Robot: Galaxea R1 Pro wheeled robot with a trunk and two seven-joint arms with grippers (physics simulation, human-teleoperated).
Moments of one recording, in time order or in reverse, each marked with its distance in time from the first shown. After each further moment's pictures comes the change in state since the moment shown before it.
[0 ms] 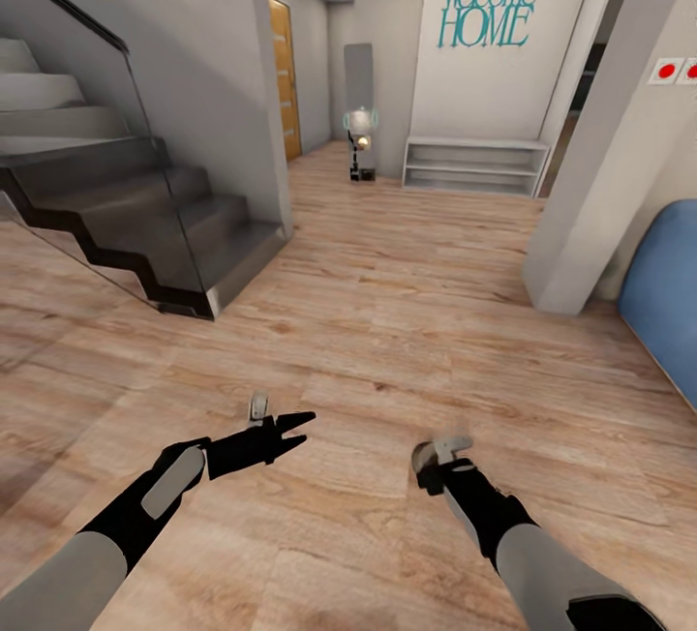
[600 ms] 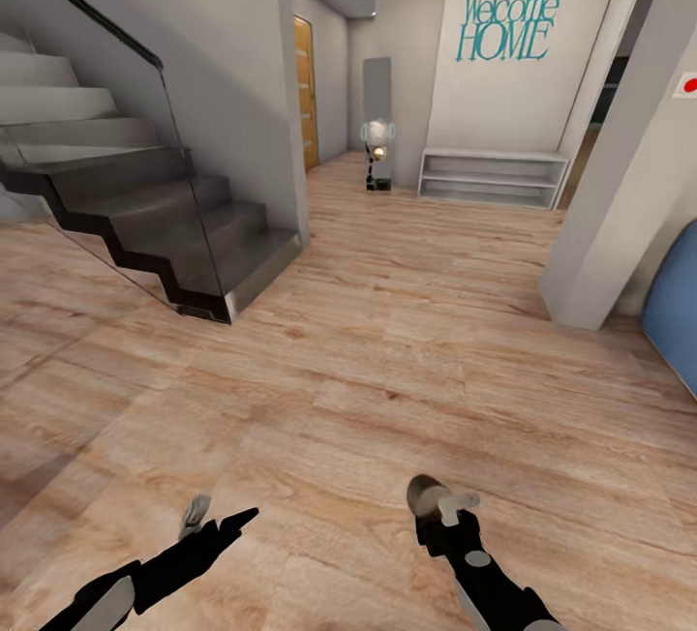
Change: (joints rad) left arm 0.282 0.115 0.000 0.141 -0.008 -0.357 -0.051; right arm 0.219 0.000 0.001 0.000 0.003 -0.360 -0.008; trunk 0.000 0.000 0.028
